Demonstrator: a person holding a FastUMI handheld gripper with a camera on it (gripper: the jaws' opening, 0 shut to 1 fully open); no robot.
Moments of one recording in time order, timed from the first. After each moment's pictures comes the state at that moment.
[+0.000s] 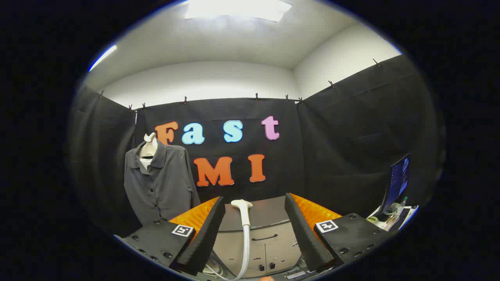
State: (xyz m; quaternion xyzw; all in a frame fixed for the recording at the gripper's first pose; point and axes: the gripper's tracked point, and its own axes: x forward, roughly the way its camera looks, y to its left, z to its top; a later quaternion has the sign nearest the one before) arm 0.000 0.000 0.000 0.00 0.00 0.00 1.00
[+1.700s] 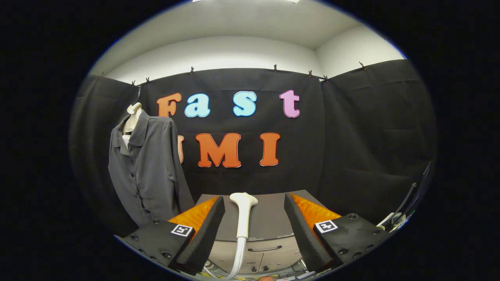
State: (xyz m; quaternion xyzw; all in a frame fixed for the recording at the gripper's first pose) arm 0.207 0.012 -0.068 -0.03 0.10 0.07 0.99
